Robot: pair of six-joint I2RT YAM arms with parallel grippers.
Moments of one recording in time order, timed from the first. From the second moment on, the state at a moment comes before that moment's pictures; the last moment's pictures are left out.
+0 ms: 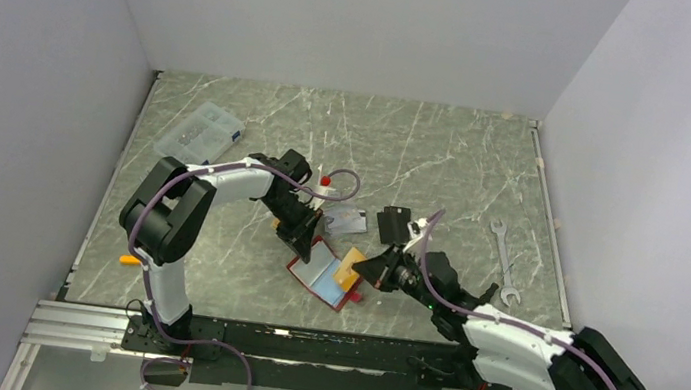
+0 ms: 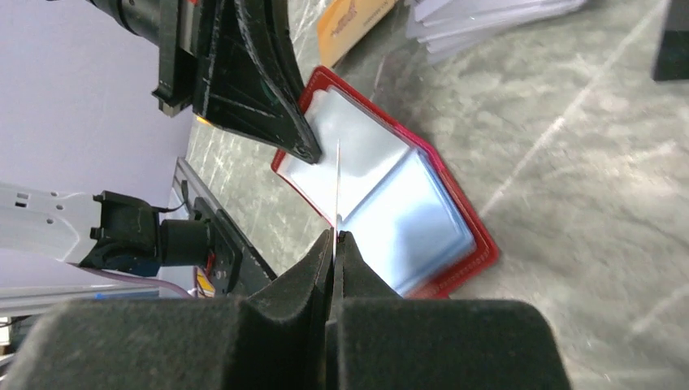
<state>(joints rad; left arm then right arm) -0.53 1.83 1.13 -0.72 0.73 0.11 0.79 1.05 0.16 0.57 -0.13 0.92</state>
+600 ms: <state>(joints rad) -0.53 1.83 1.13 -0.72 0.73 0.11 0.79 0.88 0.06 0.40 -0.09 0.95</state>
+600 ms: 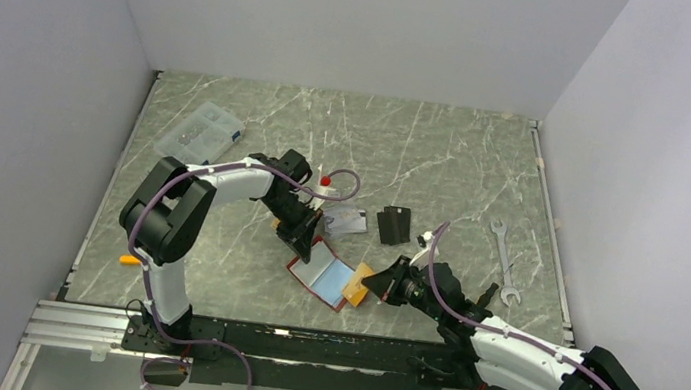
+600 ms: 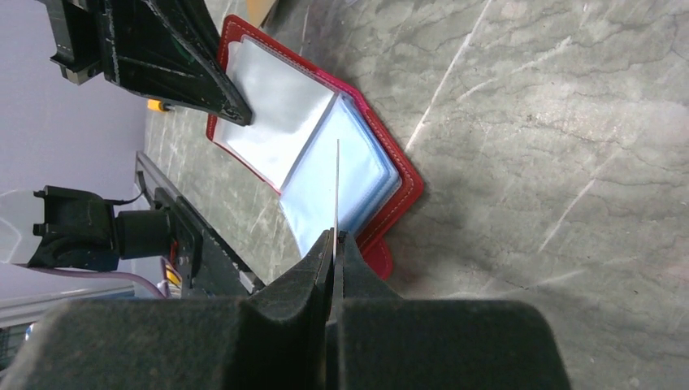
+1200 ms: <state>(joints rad) -0.53 1.83 1.13 -0.72 0.73 0.11 0.79 0.81 0.04 0.34 -0.09 0.95</state>
